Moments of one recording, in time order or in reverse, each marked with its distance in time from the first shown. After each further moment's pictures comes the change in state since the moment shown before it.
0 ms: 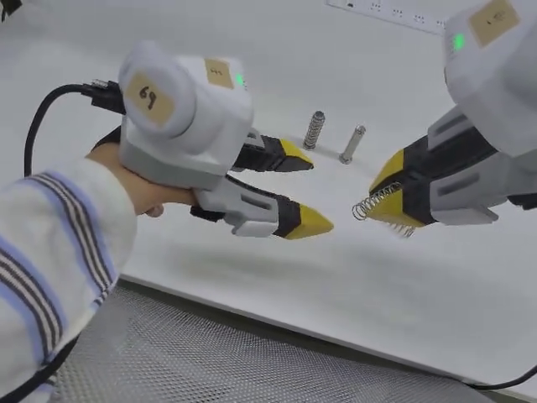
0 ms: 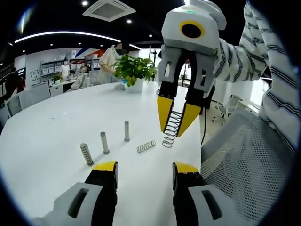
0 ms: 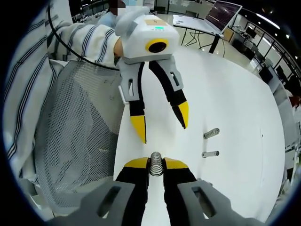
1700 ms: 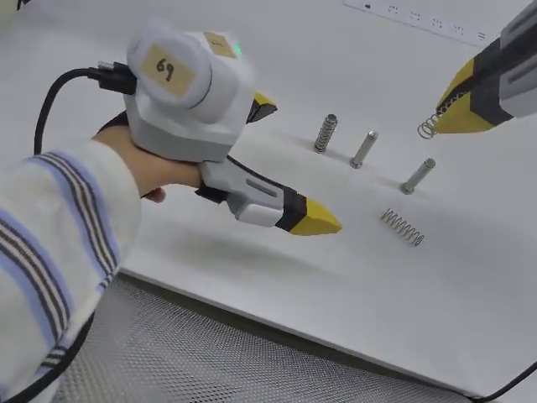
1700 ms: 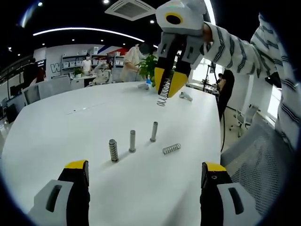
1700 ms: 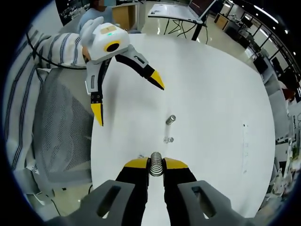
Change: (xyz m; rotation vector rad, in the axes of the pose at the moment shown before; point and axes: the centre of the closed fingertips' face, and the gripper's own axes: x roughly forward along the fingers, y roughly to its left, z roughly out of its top) left arm -0.009 0.047 -0.001 -0.096 -0.006 0.179; right arm -0.038 -0.096 -0.010 0.027 0.146 -0.055
